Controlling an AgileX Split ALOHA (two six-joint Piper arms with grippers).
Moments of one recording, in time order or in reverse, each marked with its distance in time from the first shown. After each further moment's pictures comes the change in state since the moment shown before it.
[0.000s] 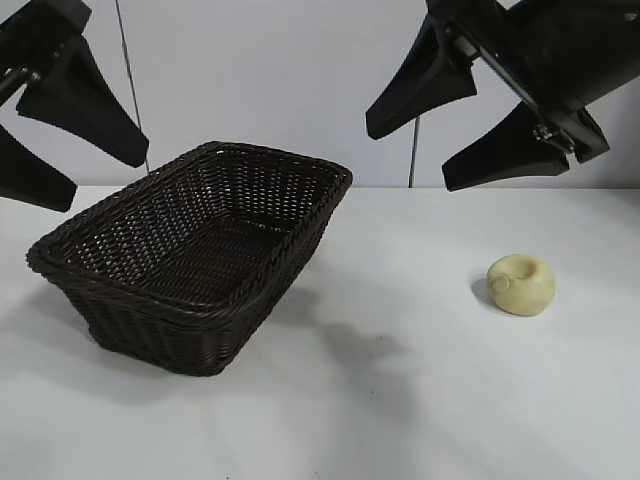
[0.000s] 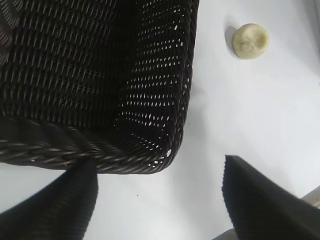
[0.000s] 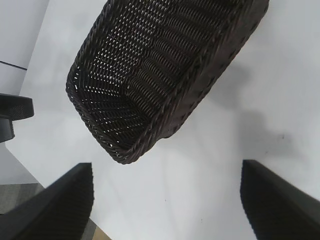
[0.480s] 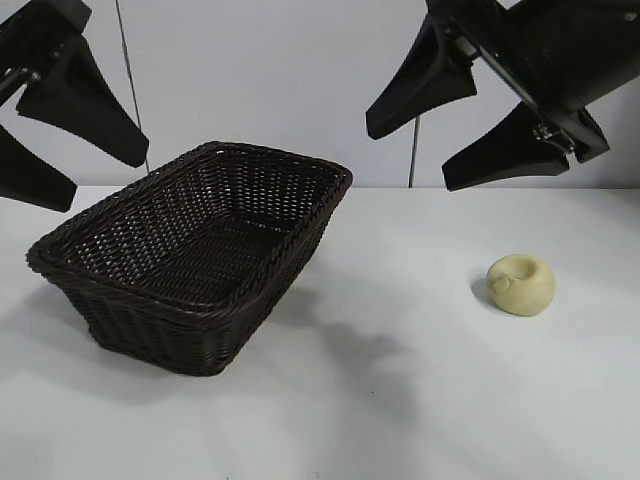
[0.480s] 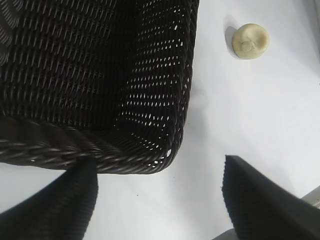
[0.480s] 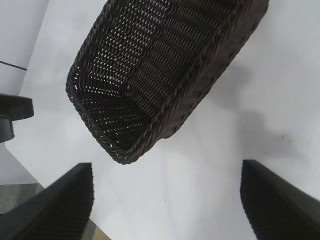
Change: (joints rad) left arm 0.000 0.000 0.000 0.000 -0.011 -0.001; right arm 0.000 0.000 0.000 0.000 0.000 0.000
